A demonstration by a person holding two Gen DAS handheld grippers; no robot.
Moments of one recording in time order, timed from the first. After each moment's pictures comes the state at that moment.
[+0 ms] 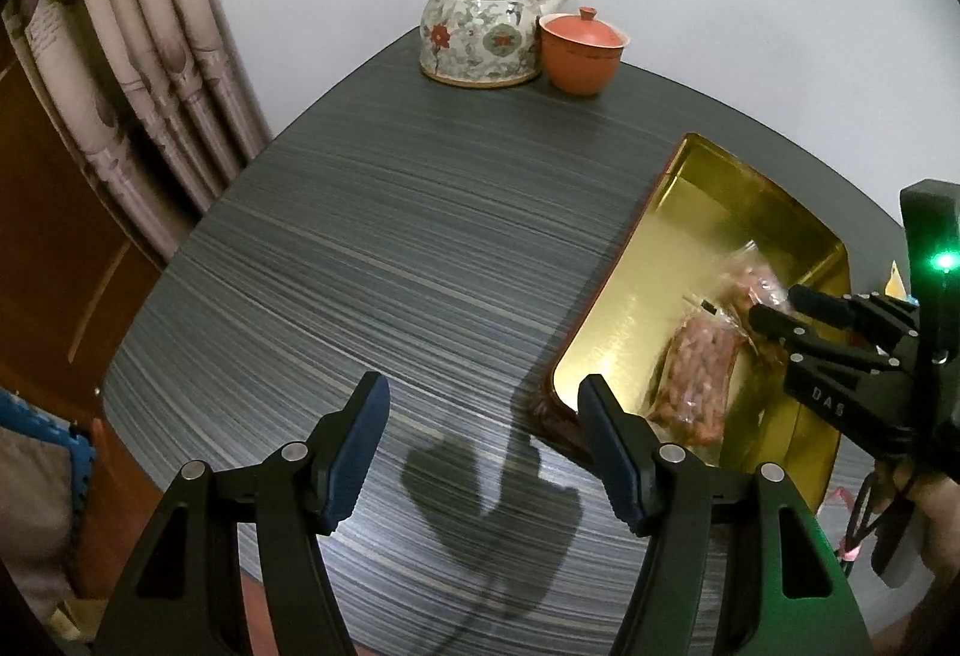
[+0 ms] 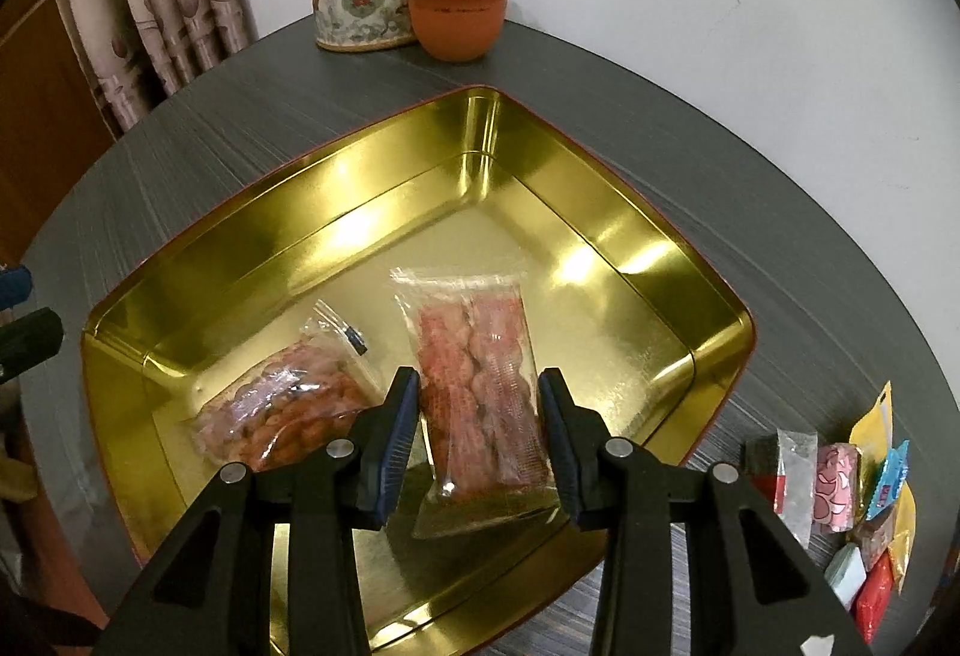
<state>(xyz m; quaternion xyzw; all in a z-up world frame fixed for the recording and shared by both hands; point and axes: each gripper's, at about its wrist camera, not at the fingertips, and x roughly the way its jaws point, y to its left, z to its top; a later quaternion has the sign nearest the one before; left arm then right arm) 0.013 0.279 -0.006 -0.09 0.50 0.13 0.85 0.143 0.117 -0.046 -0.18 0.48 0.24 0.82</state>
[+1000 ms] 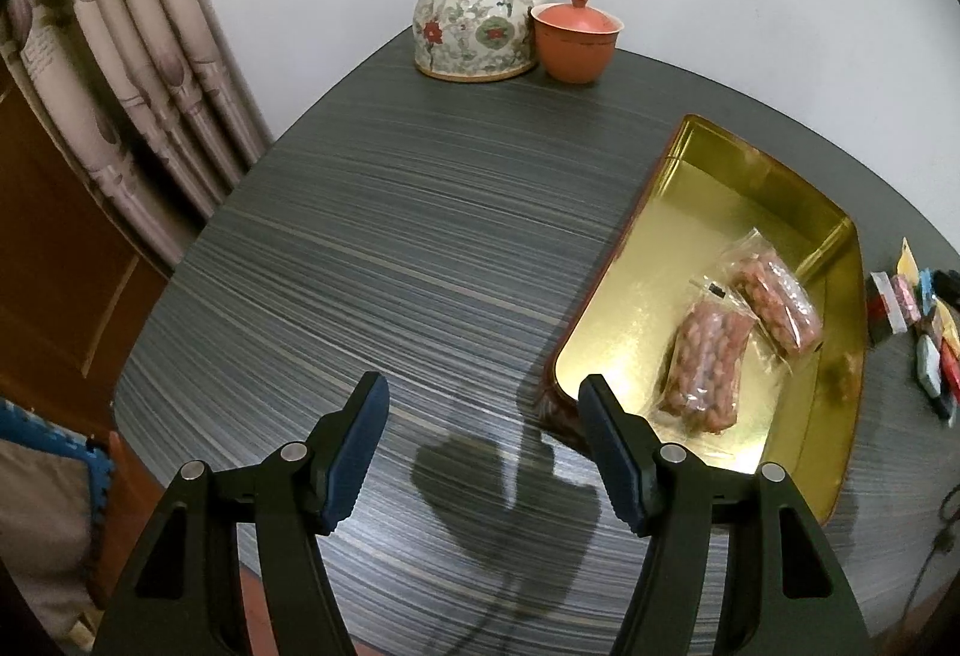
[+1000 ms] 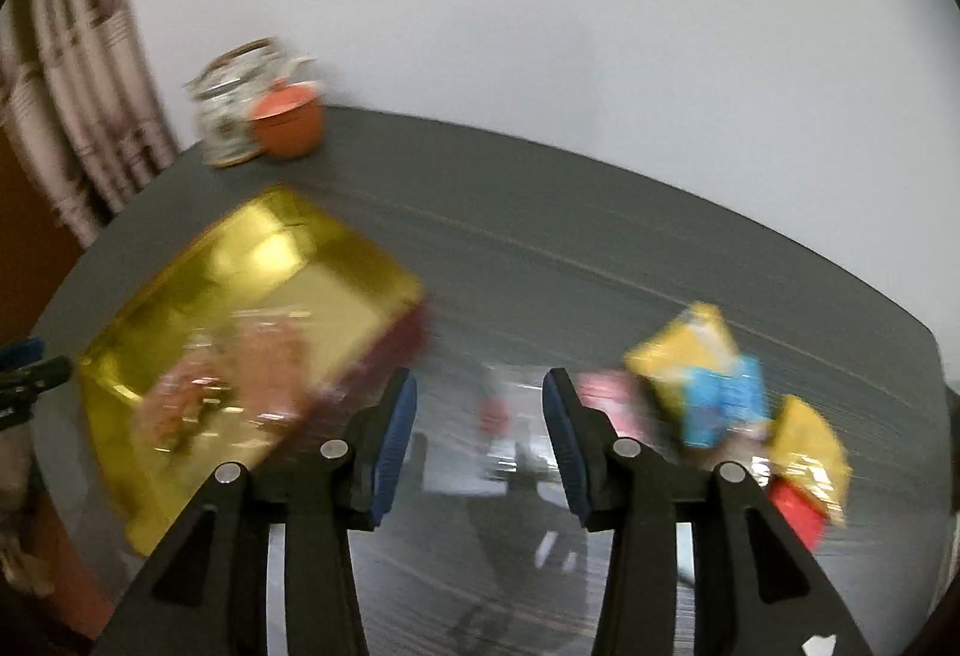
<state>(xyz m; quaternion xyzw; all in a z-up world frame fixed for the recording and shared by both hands) 0.016 0.272 -0.010 -0.07 0.50 0.14 0.85 0.152 -0.064 0.014 -0.08 0.44 0.14 0.88</state>
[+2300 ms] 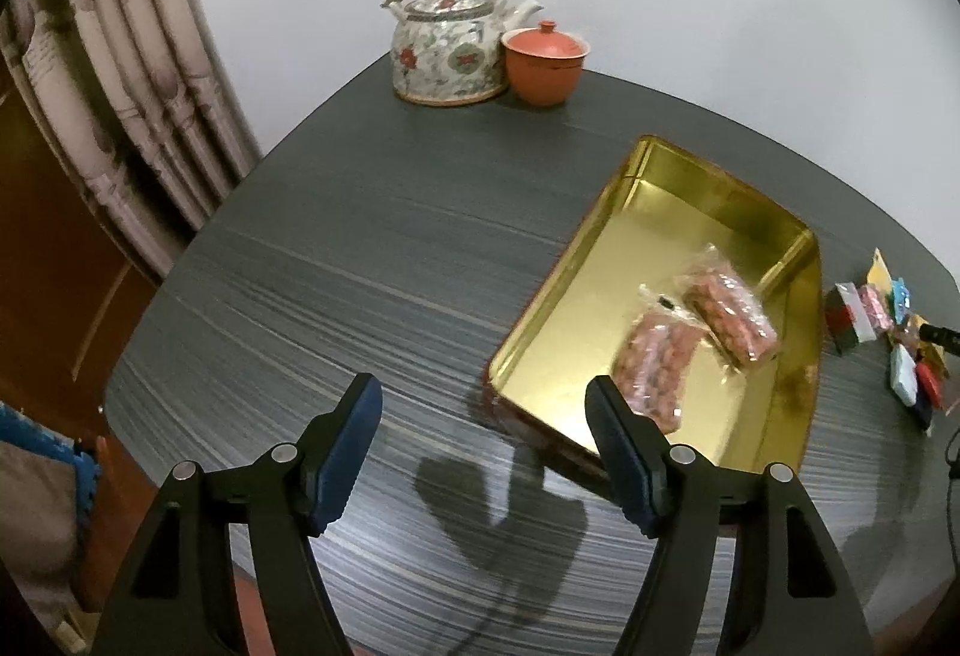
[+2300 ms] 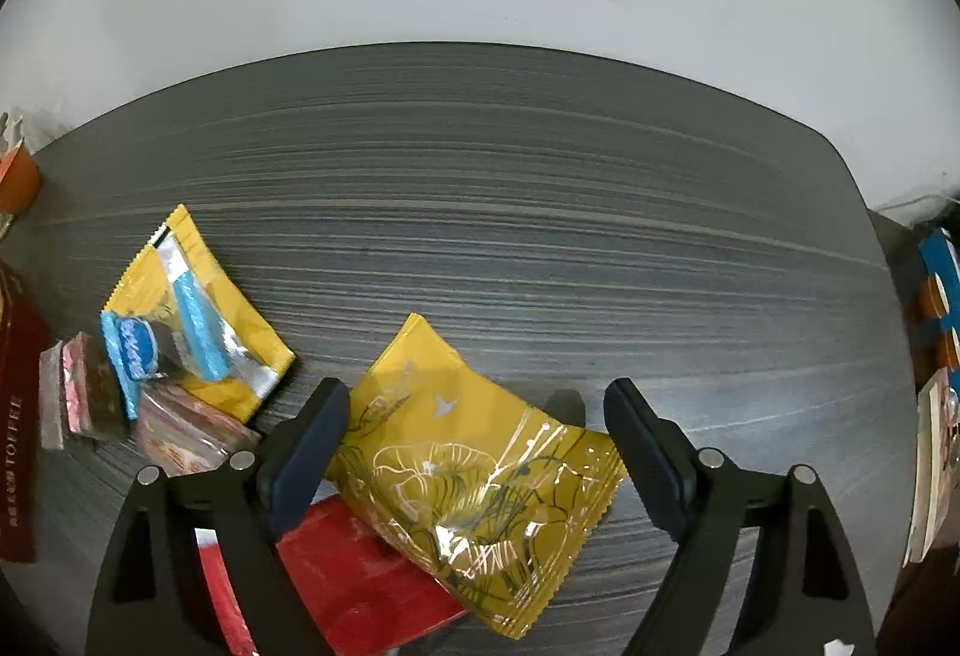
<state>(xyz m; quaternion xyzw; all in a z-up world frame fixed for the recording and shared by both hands) 0.011 0.248 0.007 -0.07 0.48 0.13 0.86 0.230 -0.266 -0.052 -0.01 0.55 -0.01 0.84</state>
